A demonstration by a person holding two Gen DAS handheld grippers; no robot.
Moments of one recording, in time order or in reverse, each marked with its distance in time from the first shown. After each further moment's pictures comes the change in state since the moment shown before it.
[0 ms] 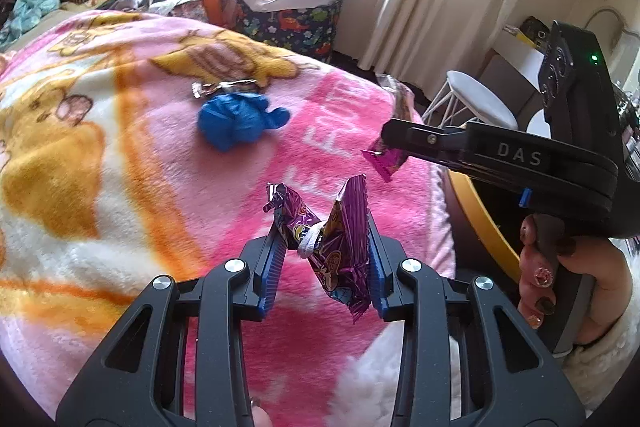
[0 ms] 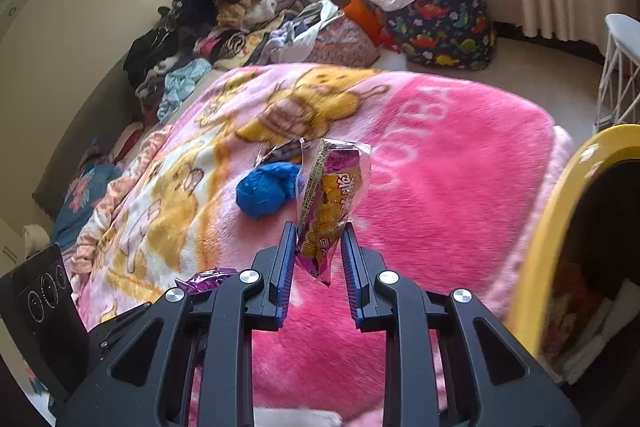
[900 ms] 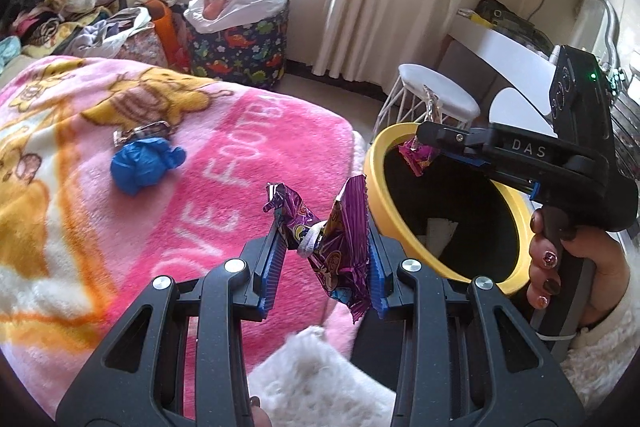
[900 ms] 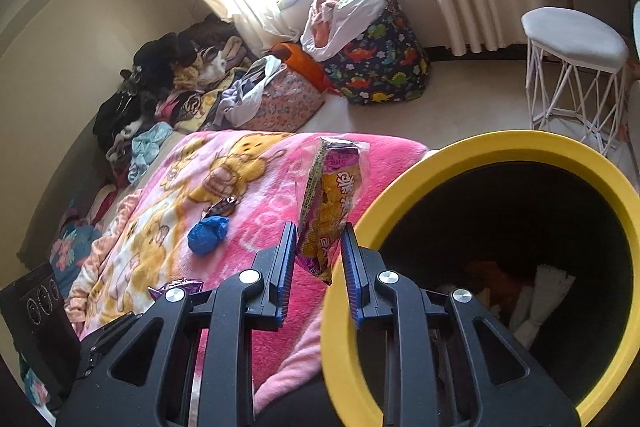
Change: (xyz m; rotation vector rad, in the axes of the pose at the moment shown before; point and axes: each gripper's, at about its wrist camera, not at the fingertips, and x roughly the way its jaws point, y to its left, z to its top) left arm 0.006 -0.078 0.014 0.134 -0.023 -0.079; right arm -0.097 -0.079 -0.006 0.138 -0.166 -0.113
